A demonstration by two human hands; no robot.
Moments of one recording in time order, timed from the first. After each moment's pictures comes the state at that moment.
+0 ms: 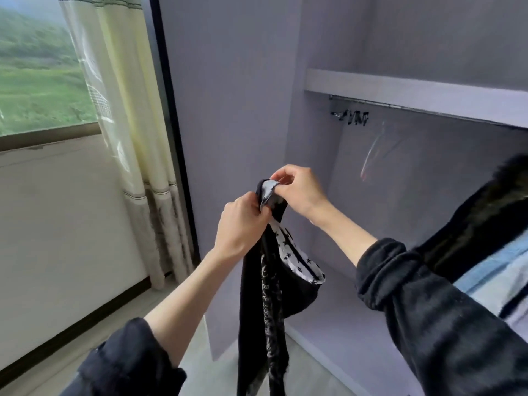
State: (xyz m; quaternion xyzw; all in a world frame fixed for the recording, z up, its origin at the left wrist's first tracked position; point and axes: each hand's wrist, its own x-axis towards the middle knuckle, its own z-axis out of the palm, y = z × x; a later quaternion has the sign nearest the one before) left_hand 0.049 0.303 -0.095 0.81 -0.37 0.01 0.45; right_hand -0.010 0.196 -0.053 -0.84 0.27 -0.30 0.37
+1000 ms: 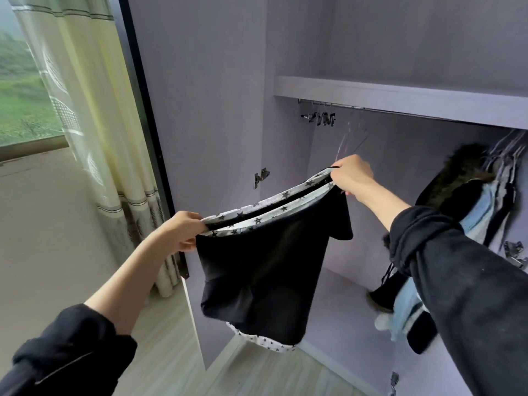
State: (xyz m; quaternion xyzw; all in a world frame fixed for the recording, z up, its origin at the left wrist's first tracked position) left_hand 0.121 0.342 -0.098 0.82 -0.26 -0.31 0.40; right_hand -0.098 0.138 -0.022 -0.78 0.52 -0.27 0.23
